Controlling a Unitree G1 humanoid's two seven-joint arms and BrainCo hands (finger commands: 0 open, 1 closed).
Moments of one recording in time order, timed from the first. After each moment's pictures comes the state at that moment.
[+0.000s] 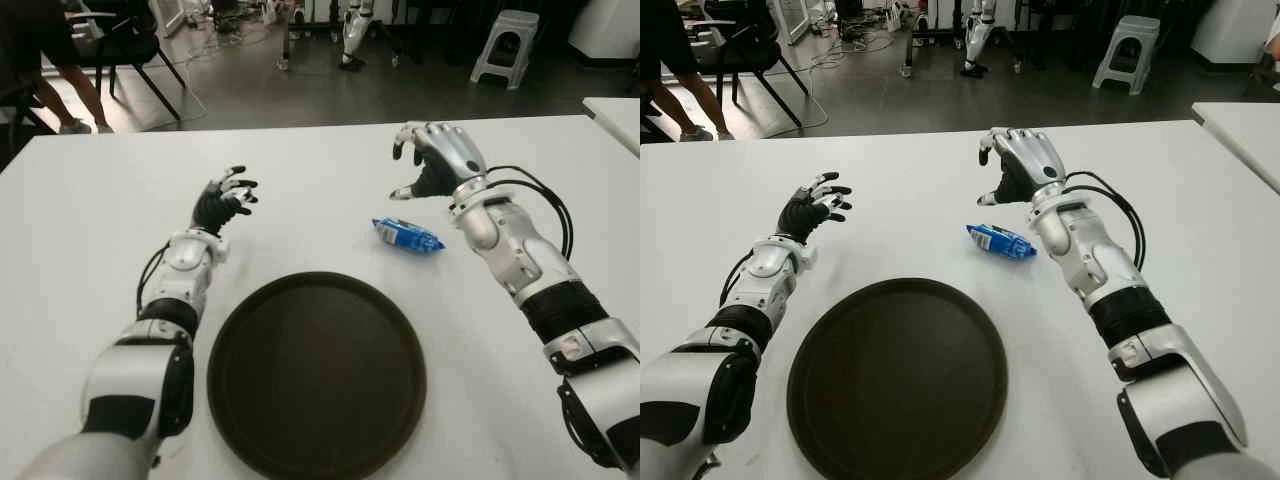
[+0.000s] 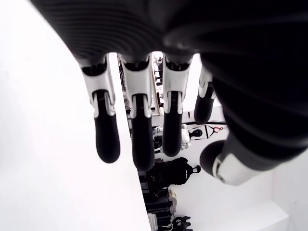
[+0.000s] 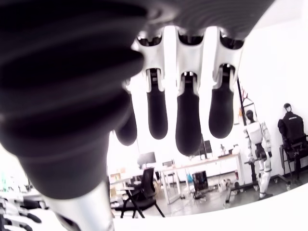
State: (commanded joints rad) left arm -0.77 0.13 0.14 1.26 0.03 -0.39 -0.10; right arm -0.68 -0.36 0.34 0.48 -0.69 -0.15 -0.16
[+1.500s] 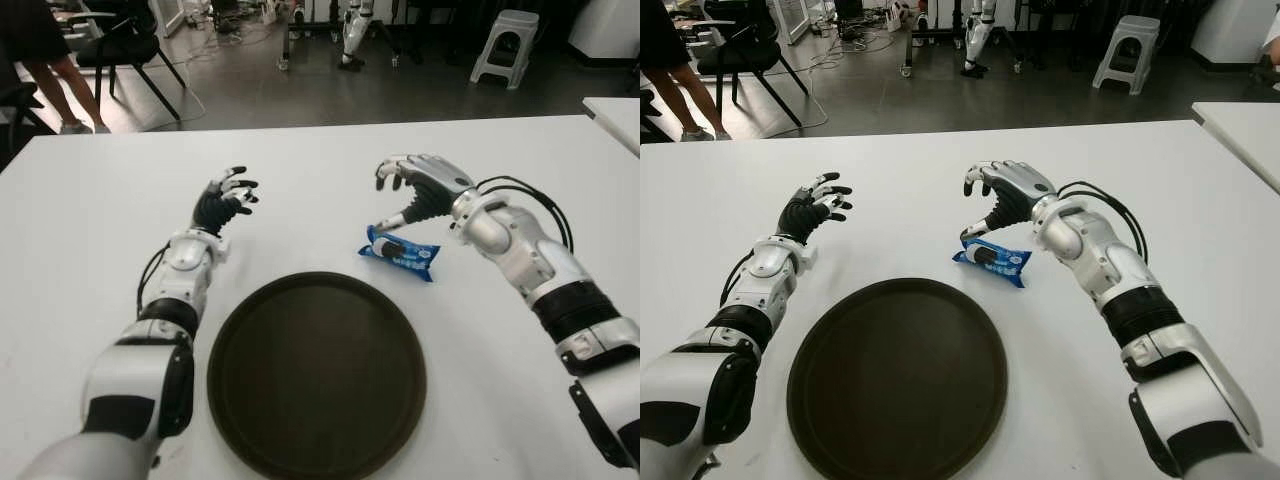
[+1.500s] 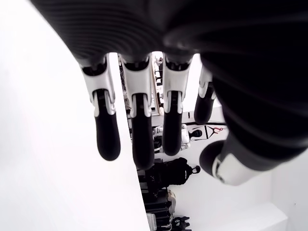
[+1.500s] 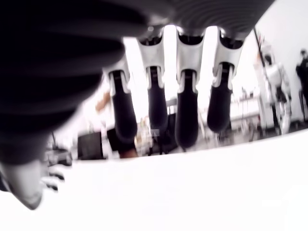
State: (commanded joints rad) left arm -0.77 0.14 0.12 1.26 0.03 -0.39 -0.10; right arm -0.73 -0.42 0.40 0.59 -0.62 -0.33 0.14
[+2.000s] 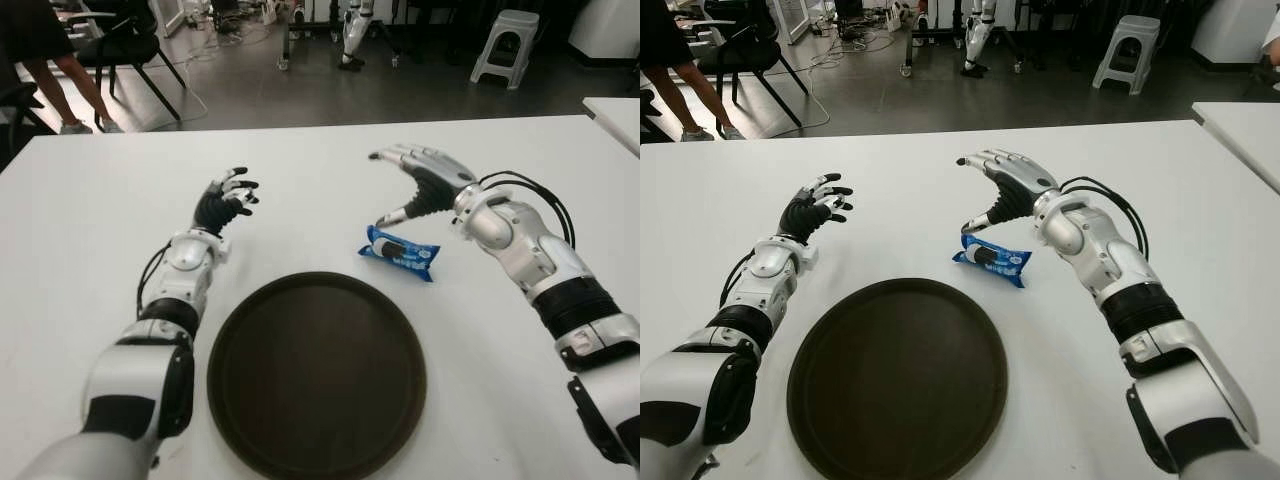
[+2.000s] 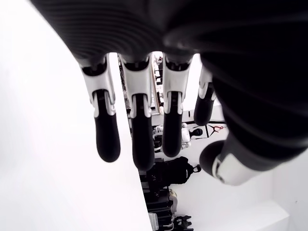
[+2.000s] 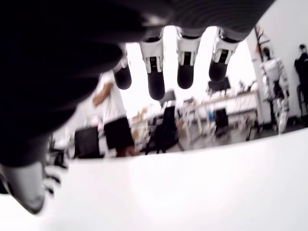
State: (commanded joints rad) left arm -0.77 0.14 0.11 1.26 0.04 -0.39 -0.08; right arm -0.71 -0.37 0.34 0.60 -0.61 -0.31 -0.01
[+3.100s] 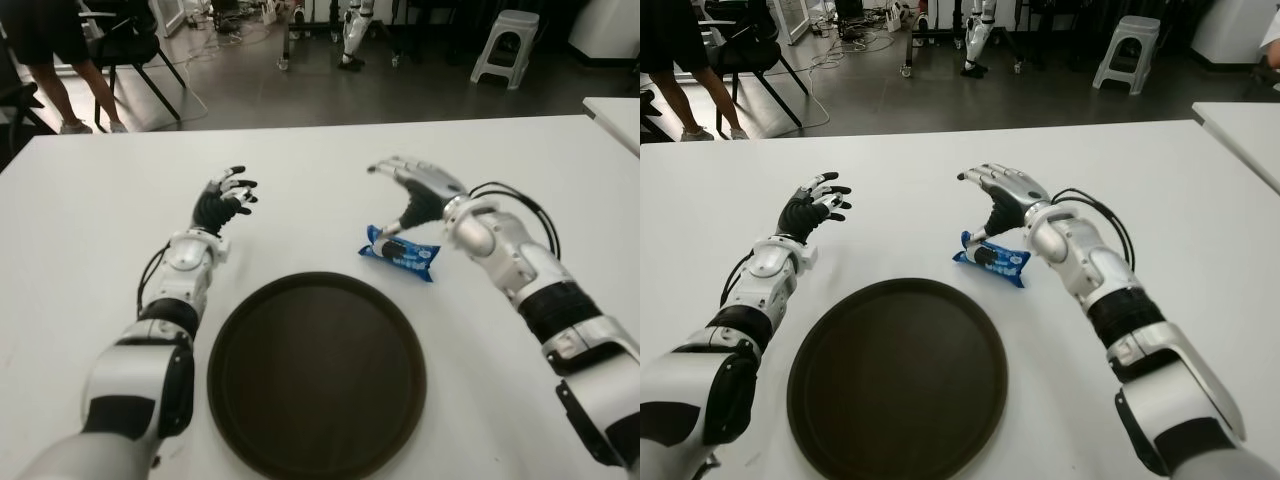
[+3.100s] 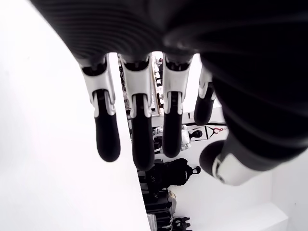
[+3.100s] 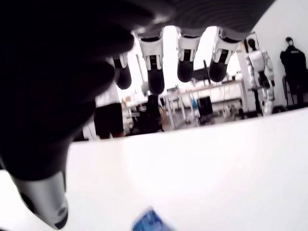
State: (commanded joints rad) left arm -0.78 0.13 0.12 1.25 0.03 -0.39 -0.09; right arm -0.69 -0.34 0.48 0.70 -0.70 -0.23 0.10
